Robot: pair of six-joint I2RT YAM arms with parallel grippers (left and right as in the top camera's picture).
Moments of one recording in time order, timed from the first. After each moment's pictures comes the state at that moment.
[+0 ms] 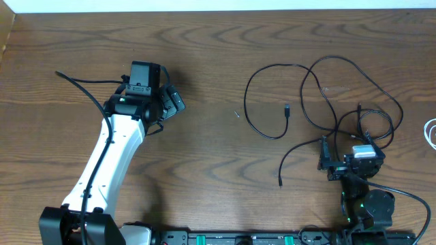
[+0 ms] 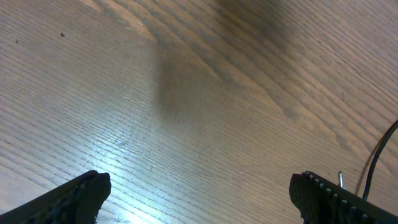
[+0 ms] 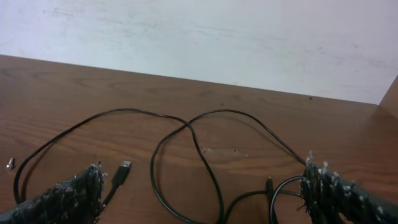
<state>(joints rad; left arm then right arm) -0.13 1.47 1.11 -0.78 -0.06 -0.62 0.04 0.01 0.01 -0.07 -0.01 -0.10</state>
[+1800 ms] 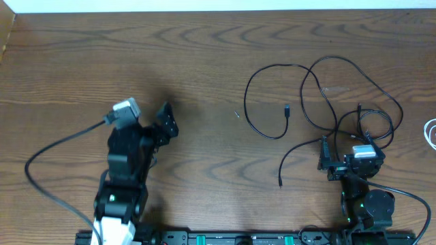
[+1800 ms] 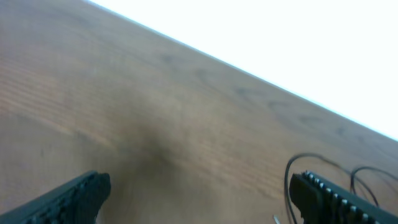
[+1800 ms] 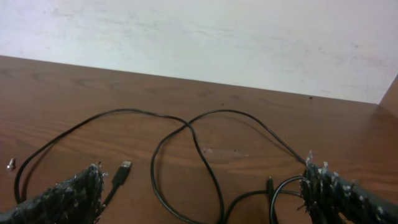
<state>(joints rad) -0.13 0.73 0.45 -0.07 -0.06 -0.47 0.04 0.01 0.01 -0.07 -0.01 -0.09</state>
